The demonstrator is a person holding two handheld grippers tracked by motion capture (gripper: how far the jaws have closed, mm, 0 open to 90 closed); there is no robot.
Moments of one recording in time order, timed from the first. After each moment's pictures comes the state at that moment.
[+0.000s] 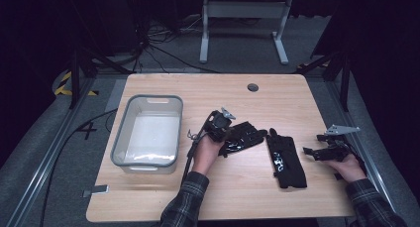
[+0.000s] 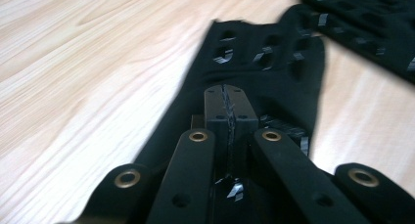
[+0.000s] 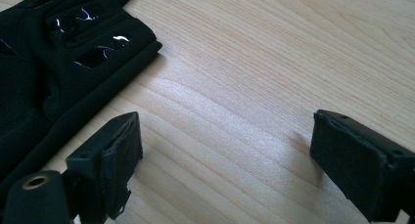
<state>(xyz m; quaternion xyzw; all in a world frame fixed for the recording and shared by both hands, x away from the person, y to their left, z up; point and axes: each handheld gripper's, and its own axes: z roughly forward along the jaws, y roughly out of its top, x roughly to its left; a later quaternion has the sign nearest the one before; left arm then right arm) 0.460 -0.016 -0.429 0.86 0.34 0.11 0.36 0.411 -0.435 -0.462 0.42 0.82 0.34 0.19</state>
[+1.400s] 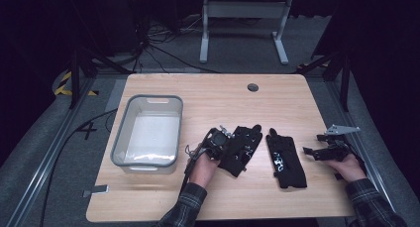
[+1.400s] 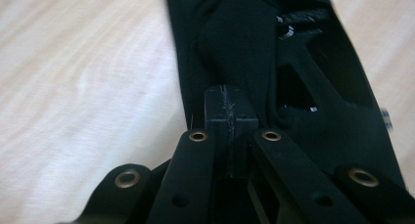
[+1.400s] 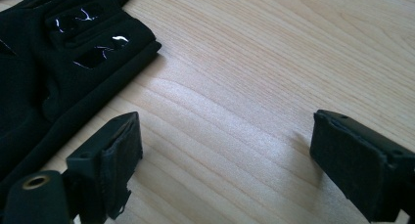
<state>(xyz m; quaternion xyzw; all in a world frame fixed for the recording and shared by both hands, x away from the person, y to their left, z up) 0.407 -0.019 -0.447 0.89 0.34 0.07 0.30 0.411 -0.436 -0.462 0.42 0.82 0.34 0.19</state>
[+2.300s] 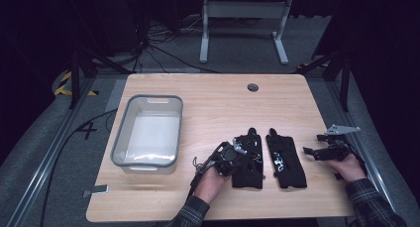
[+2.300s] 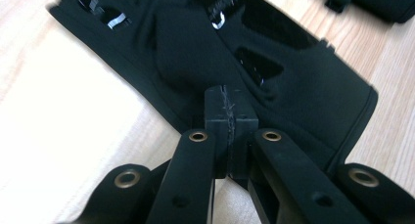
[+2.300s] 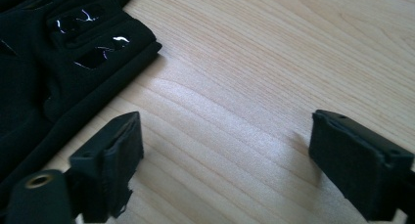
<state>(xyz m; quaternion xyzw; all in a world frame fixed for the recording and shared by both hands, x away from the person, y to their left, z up) 0.368 -0.038 -0.441 0.90 0.28 0.04 0.33 0.410 -0.436 -0.462 0.42 0.82 0.34 0.19</state>
